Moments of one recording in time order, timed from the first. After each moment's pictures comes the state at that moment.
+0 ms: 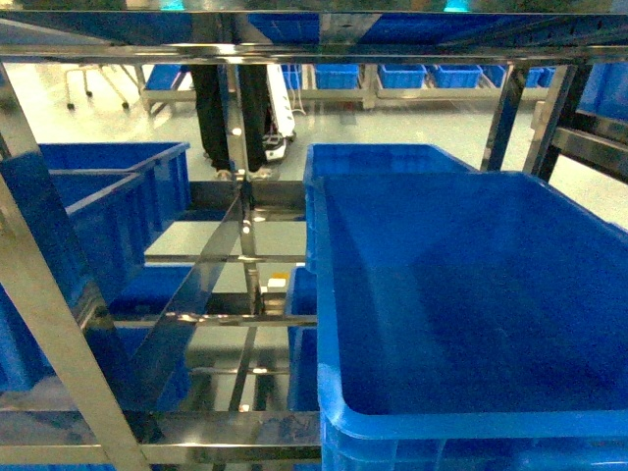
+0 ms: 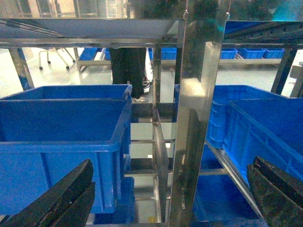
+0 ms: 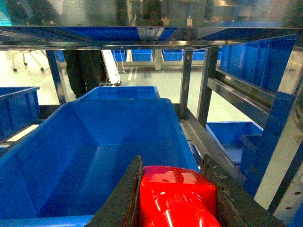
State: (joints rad) left arm 0.00 0.01 0.02 0.00 0.00 0.00; right arm 0.00 0.00 0.01 0.00 0.00 0.01
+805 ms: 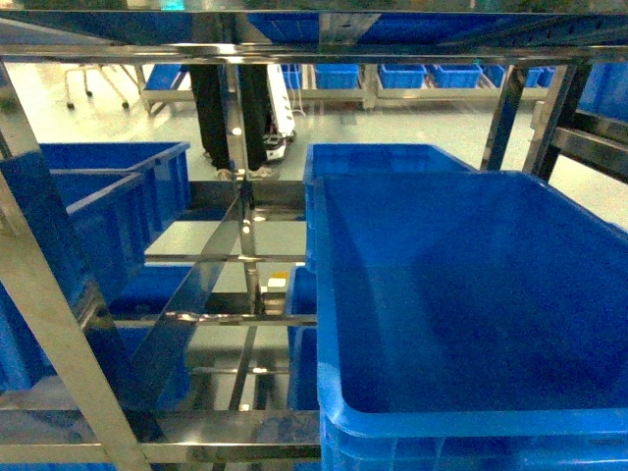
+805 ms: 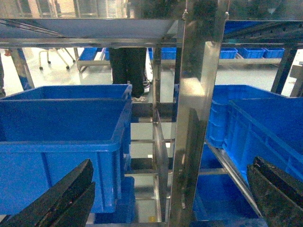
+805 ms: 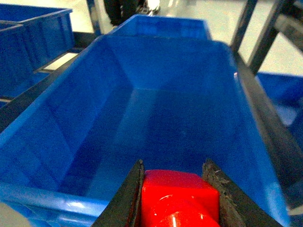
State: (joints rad) left arm 0.00 0.01 0.02 0.00 0.00 0.00; right arm 0.11 0.86 0.27 0.23 -0.09 -0.02
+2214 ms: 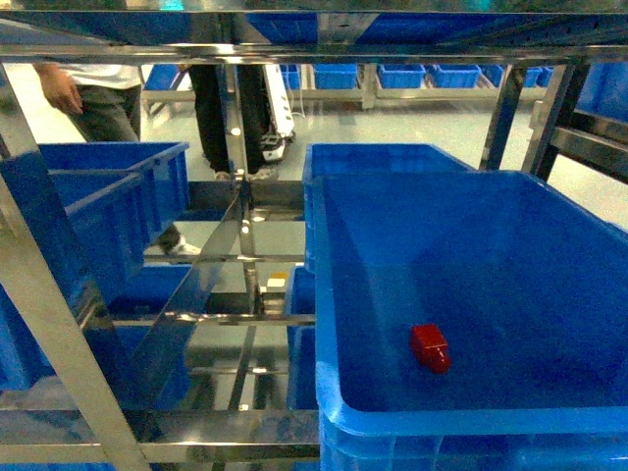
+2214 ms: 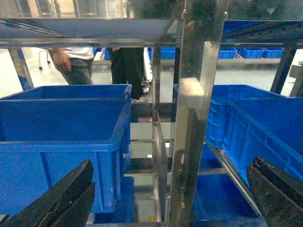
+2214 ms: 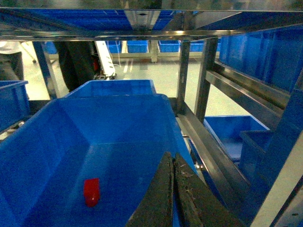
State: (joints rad) left arm 0.00 0.01 0.02 0.00 0.00 0.00; right arm -0.01 0.72 0.01 0.69 0.01 0.00
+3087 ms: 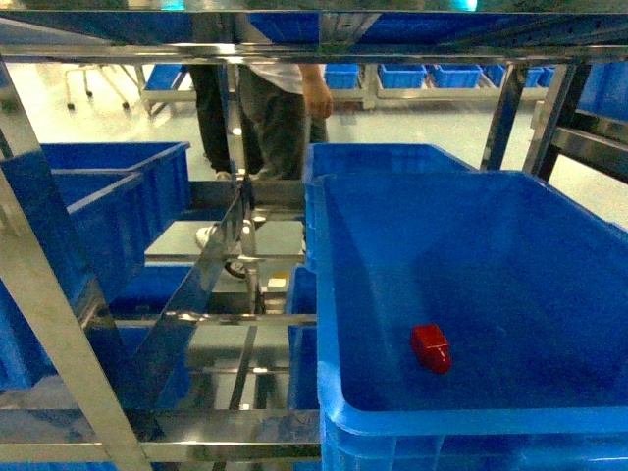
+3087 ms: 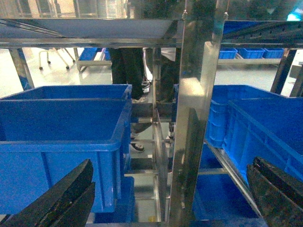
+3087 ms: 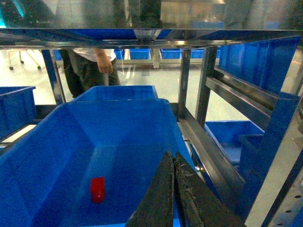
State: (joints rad) left arm 0.00 0.01 0.02 0.00 0.00 0.00; right arm -0.01 0.25 0.01 0.26 0.00 0.00
